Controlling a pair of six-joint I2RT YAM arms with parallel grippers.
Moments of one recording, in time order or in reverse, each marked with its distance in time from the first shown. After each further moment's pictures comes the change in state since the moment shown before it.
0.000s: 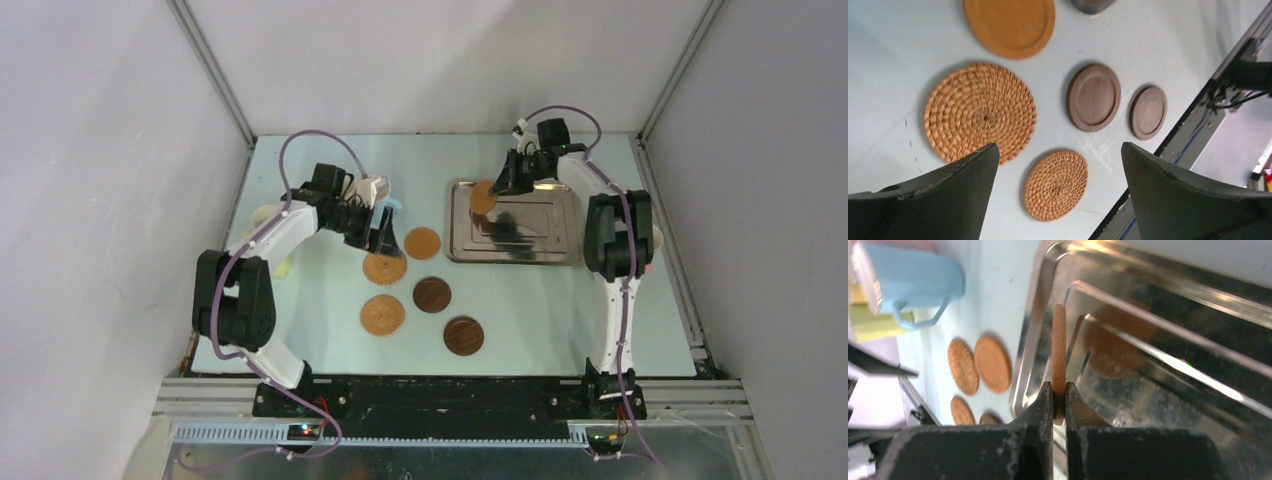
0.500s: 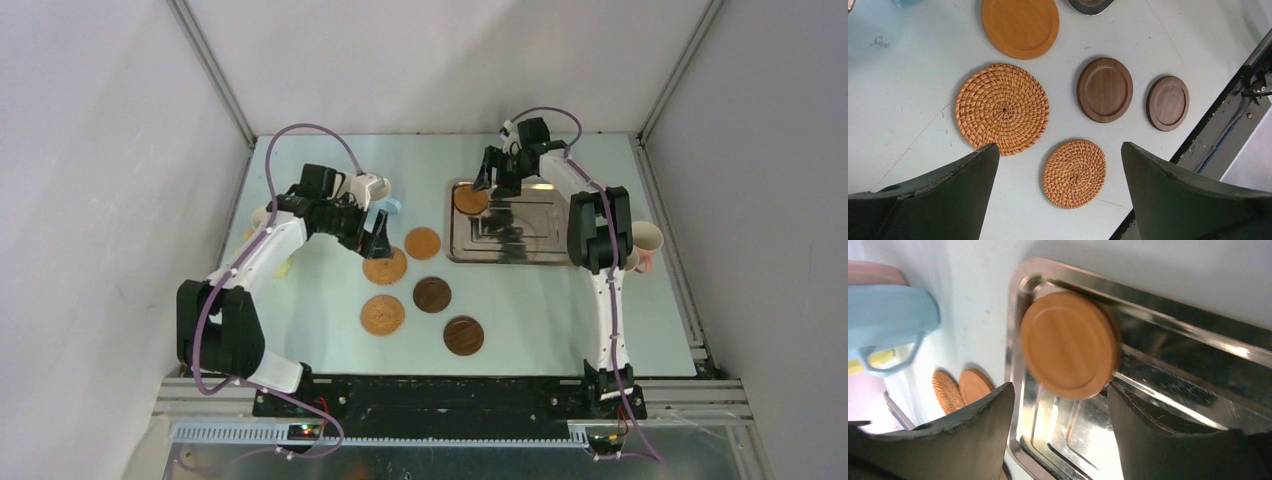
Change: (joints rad) left arm 0.003 -0.181 -0.073 -0.019 -0.085 0.129; right arm 0.067 0.216 0.256 -0.060 0.145 0.115
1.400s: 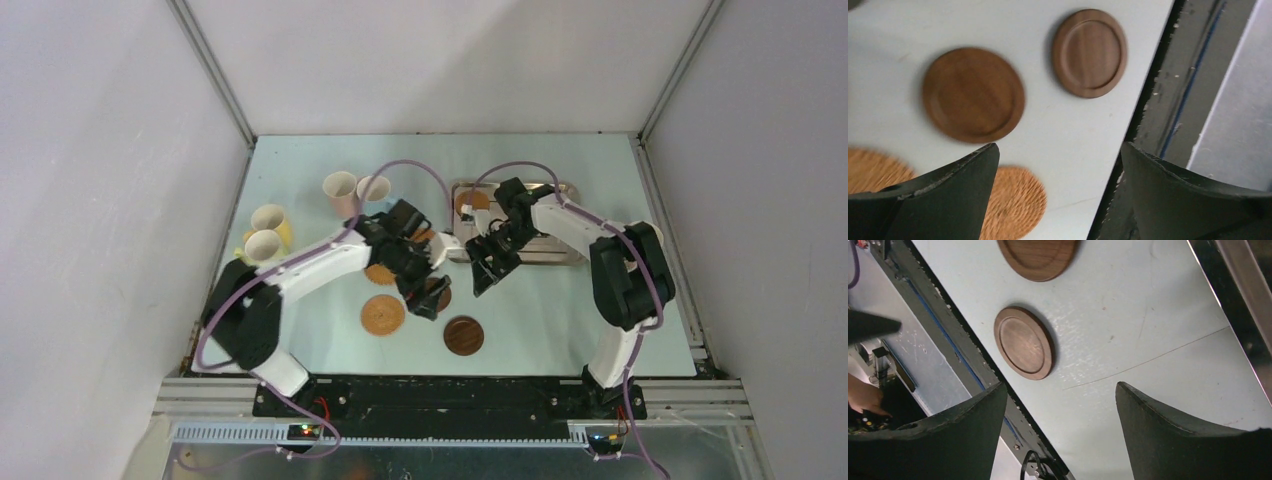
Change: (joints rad) left arm -0.454 0.058 -0.029 -0.058 -0.072 0.110; right arm 0.248 -0.581 -0.716 -0.339 -0.105 -0.616
